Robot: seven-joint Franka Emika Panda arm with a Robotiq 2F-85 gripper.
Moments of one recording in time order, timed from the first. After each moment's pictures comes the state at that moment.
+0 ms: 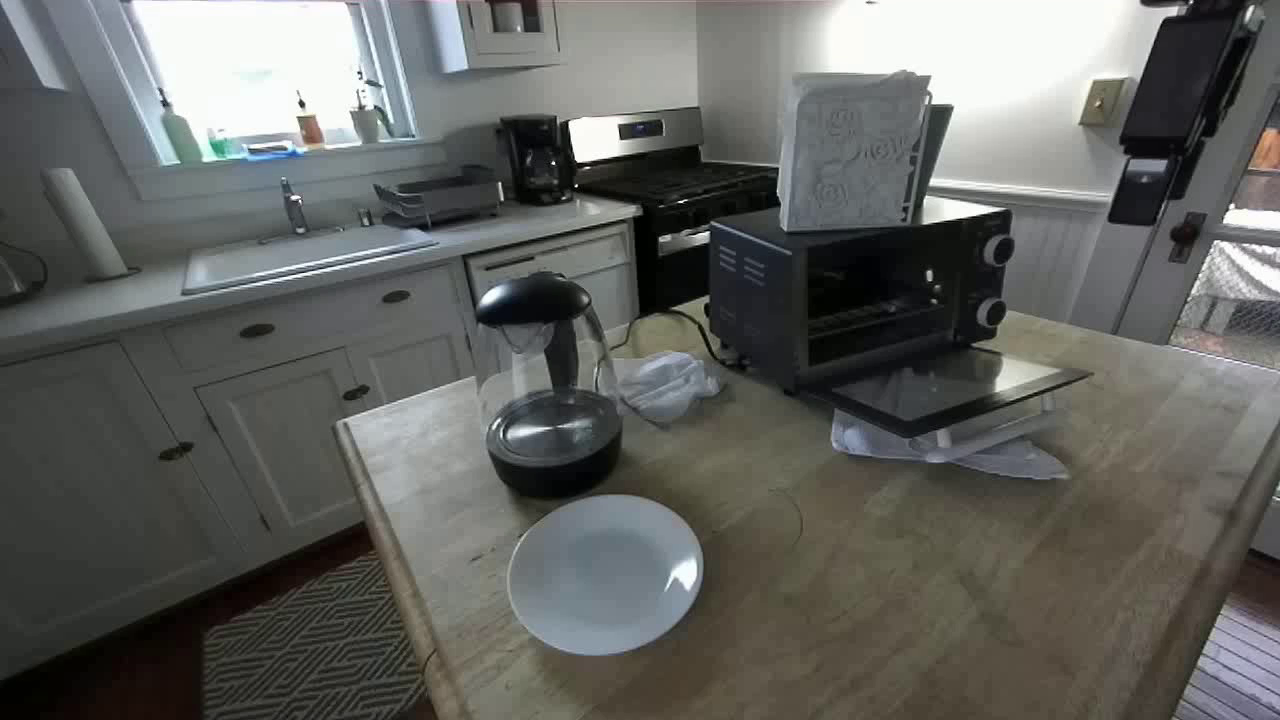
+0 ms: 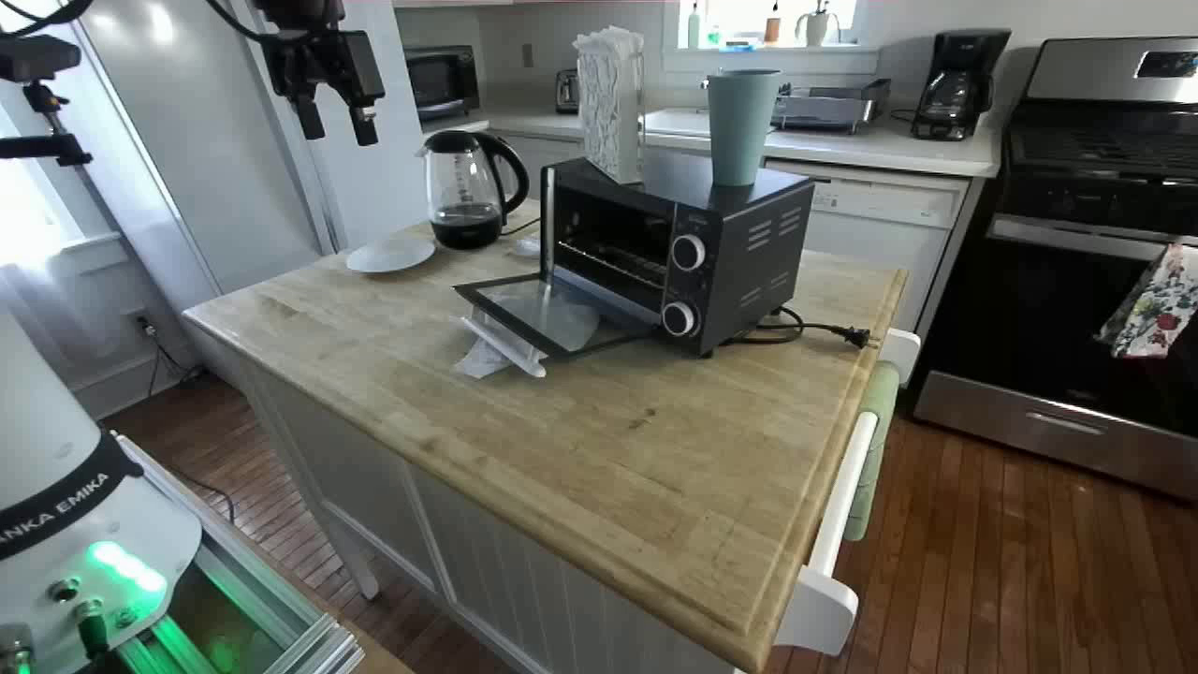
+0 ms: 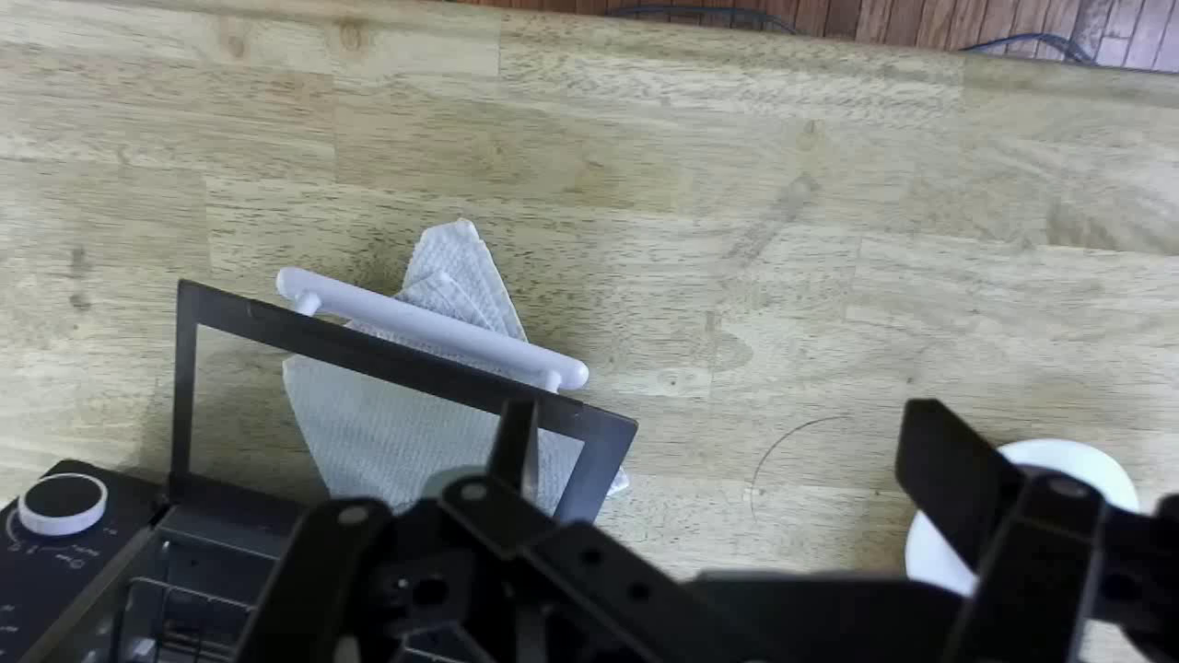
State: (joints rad) arm -0.01 -0.60 0.00 -2.51 -0.01 1.91 -0.02
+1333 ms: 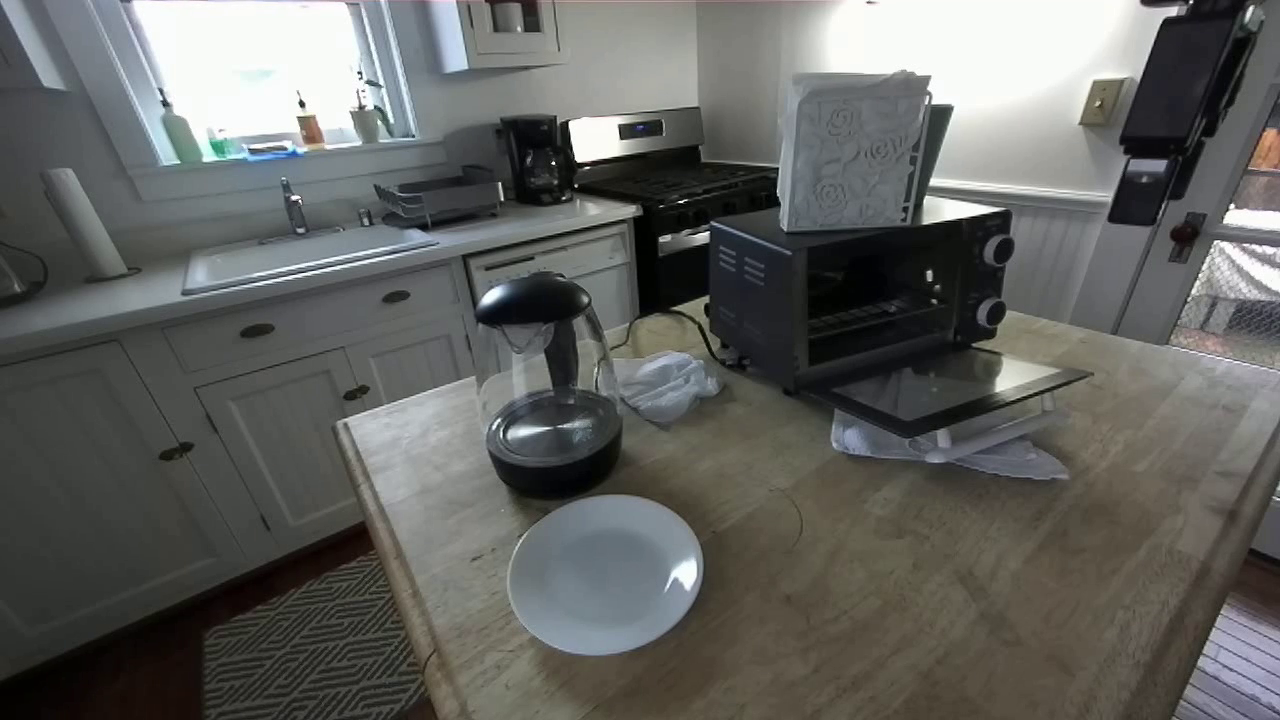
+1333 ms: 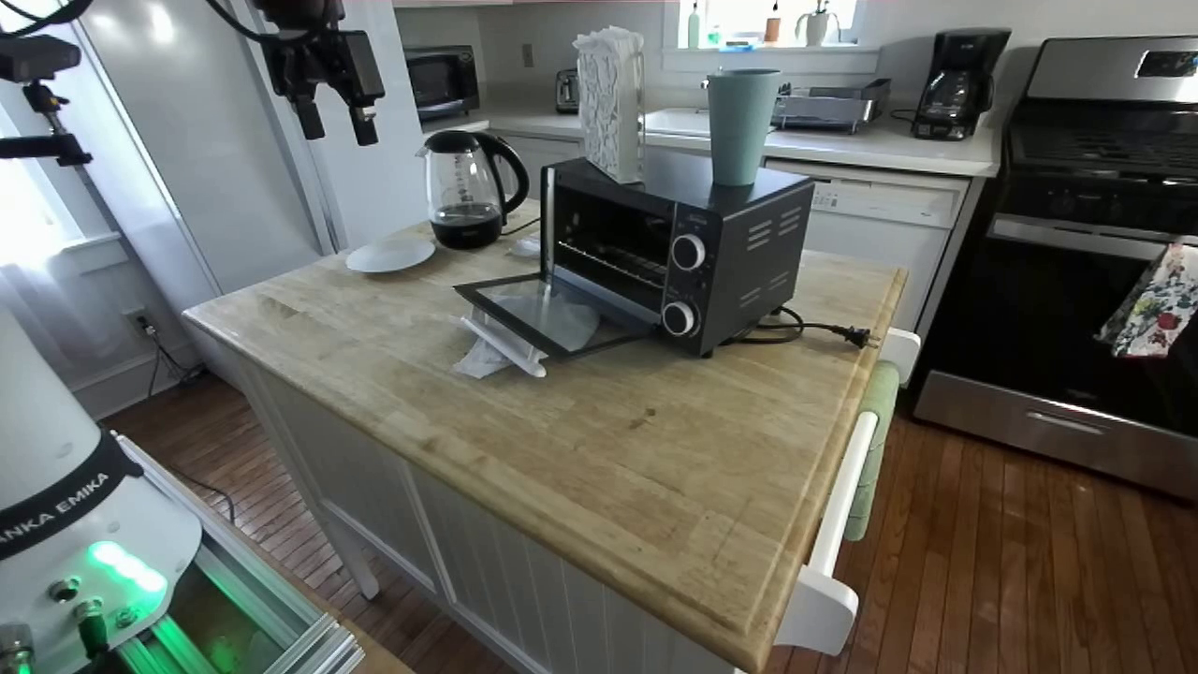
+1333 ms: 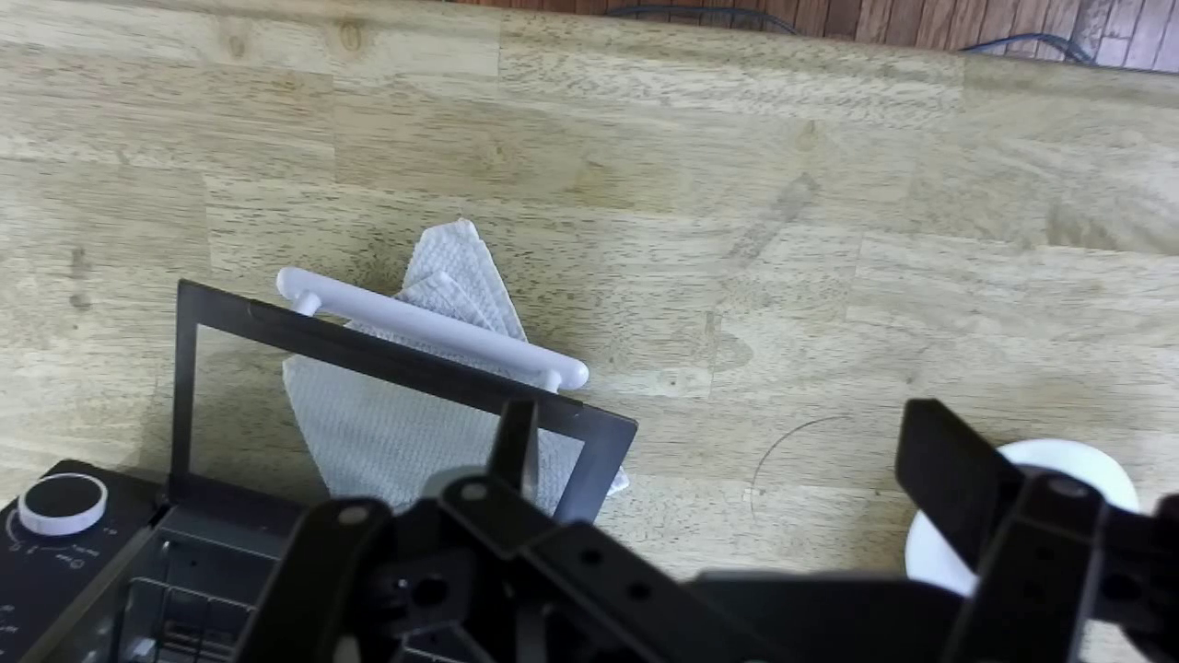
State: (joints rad) arm -0.01 -0.60 0.00 -2.51 -0.01 1.91 -0.02
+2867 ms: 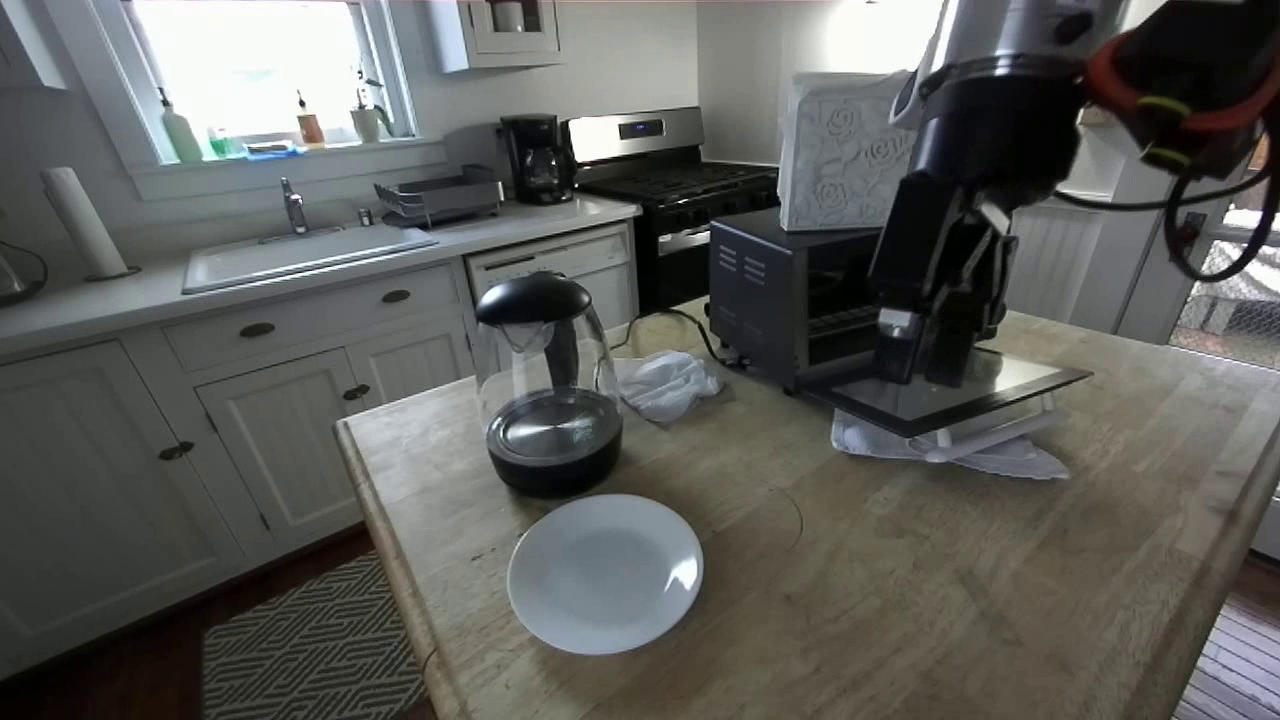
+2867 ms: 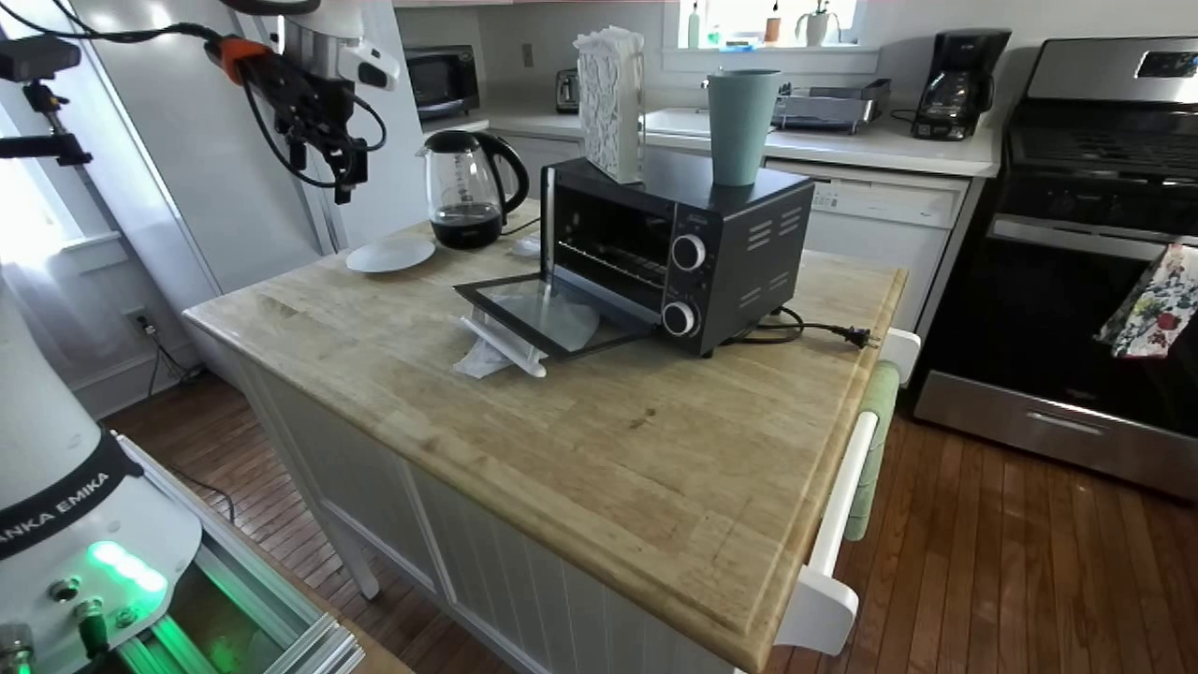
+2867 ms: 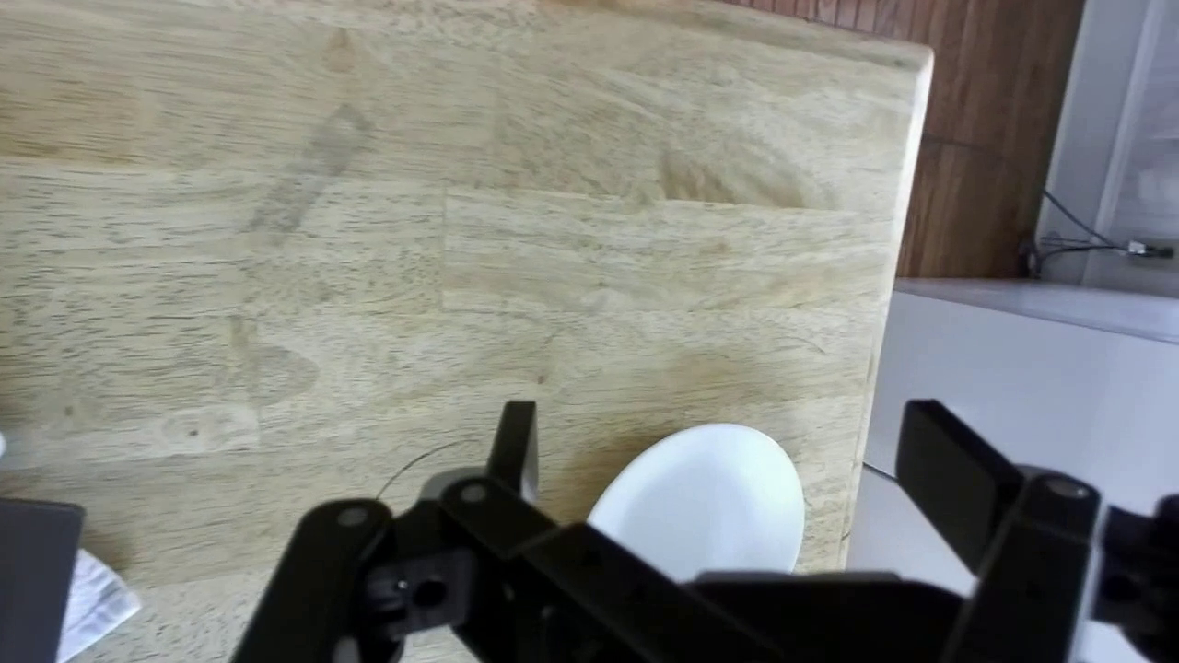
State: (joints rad) arm 0.18 -0.24 0.00 -2.46 0.51 2.14 -0.14
